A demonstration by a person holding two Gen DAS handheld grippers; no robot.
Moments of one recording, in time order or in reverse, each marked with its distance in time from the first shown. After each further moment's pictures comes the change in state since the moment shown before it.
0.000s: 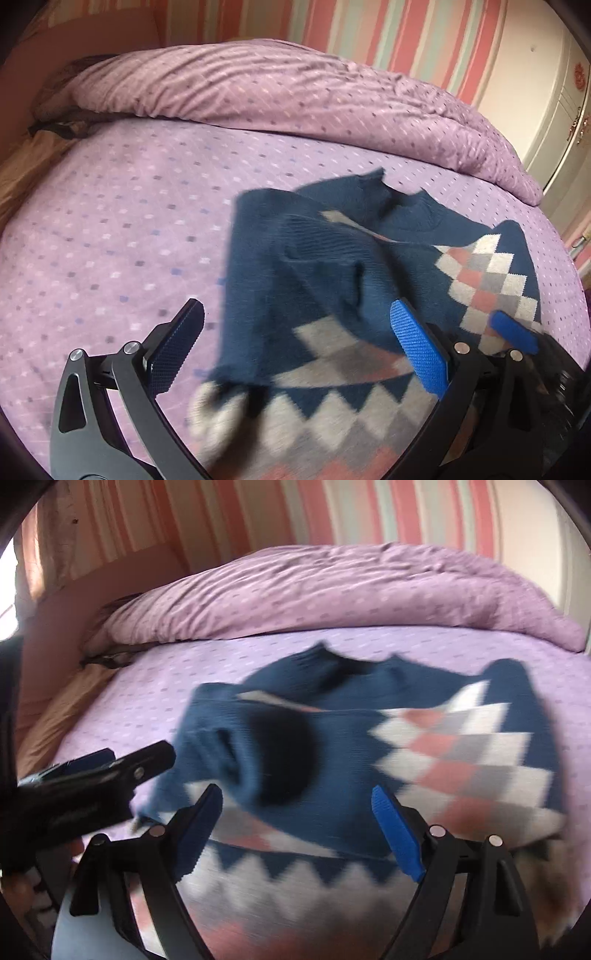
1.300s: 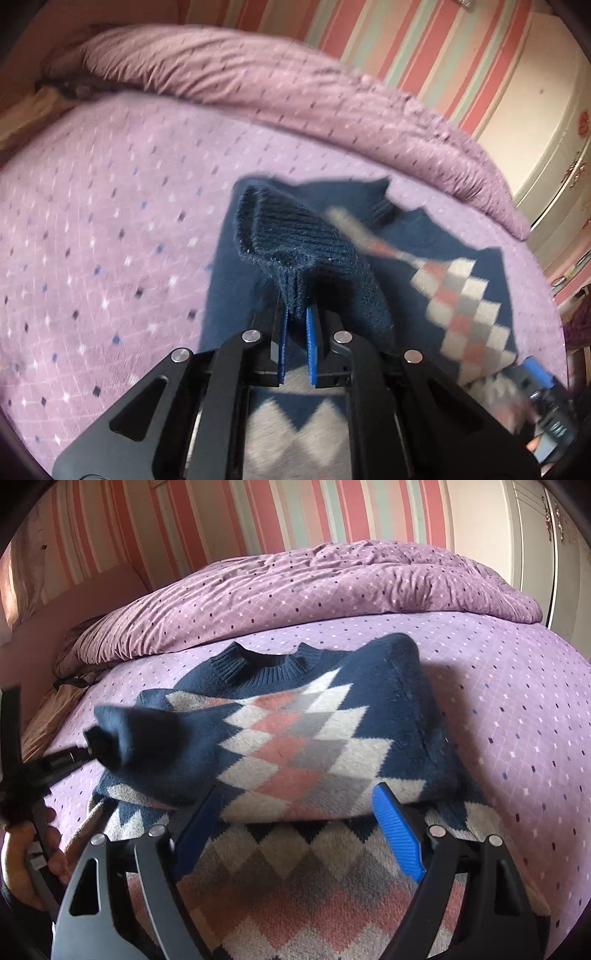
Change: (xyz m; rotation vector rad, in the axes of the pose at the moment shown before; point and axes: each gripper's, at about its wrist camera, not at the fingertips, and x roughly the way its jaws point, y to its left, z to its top) left arm 0.024 0.034 -0.024 -0.153 -0.008 -0.089; right arm -0.035 -0.090 -0.034 0.096 -0.019 -0.077
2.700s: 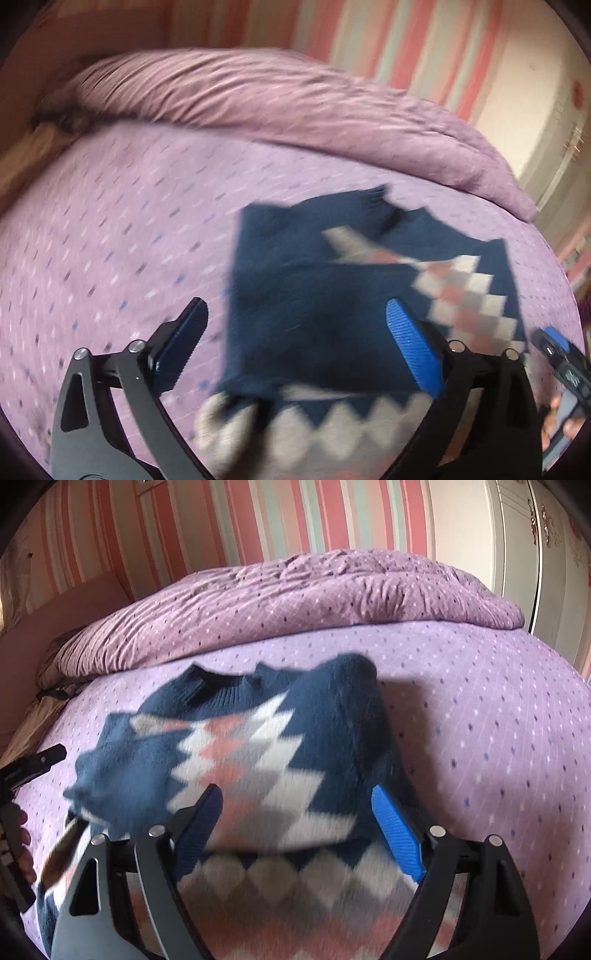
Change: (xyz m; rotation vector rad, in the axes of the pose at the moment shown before) left arm -0.026 -0.028 0.028 0.148 -0.042 0.027; right arm 0.004 -0.045 0.028 0.006 -0.049 -0.064
